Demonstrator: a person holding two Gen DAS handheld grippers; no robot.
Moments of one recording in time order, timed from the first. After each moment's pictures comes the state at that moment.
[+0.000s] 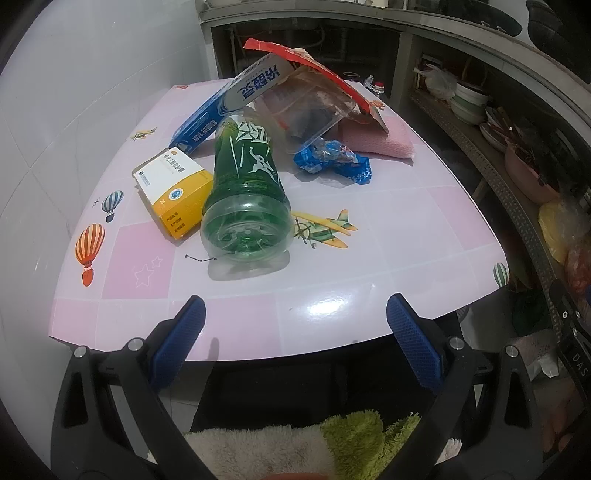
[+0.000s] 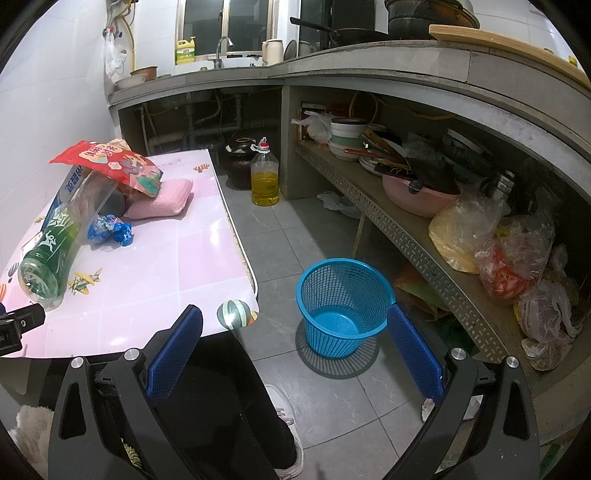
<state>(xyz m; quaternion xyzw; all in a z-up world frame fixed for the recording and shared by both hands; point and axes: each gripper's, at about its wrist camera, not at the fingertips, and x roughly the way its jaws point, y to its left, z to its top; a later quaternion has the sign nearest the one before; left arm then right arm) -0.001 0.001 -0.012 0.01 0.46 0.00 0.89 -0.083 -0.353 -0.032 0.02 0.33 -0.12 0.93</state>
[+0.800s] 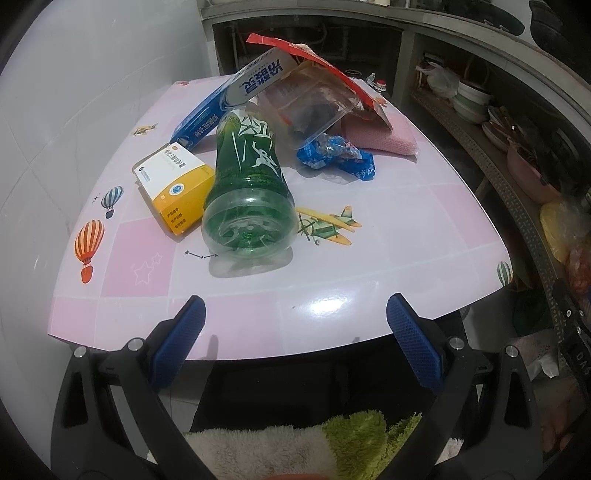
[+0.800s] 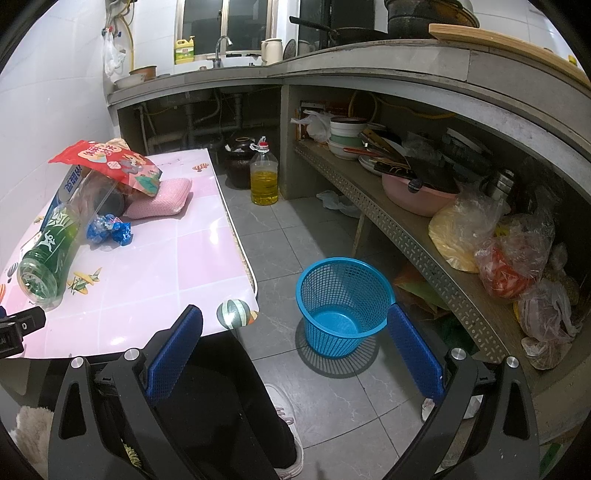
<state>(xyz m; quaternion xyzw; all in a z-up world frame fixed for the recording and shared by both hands) -0.001 0.005 -0.015 0.01 0.46 0.00 0.89 -0.082 -0.354 -0.032 0.02 0.33 -0.12 0.93</state>
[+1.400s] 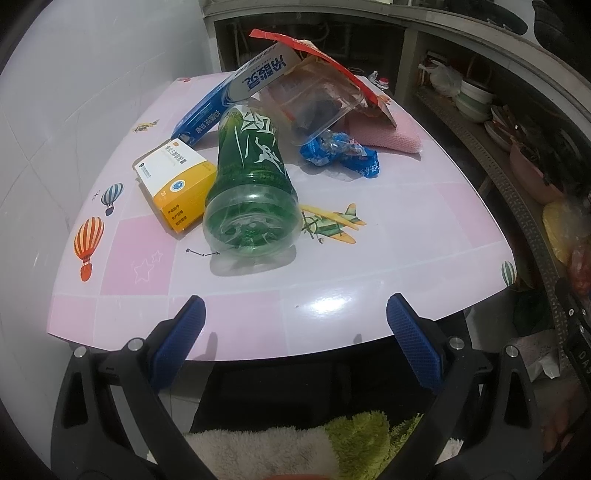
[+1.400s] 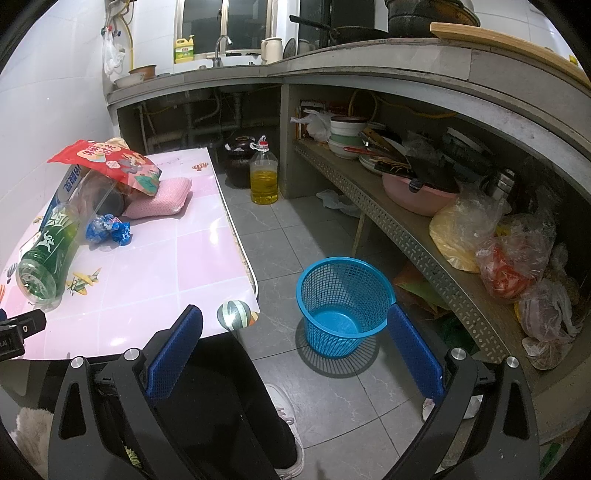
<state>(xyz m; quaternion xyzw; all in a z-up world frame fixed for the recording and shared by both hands) 0.002 0.009 -0.021 0.01 0.47 0.00 0.88 -0.080 -0.354 -0.034 0.02 0.34 -0.12 0.93</state>
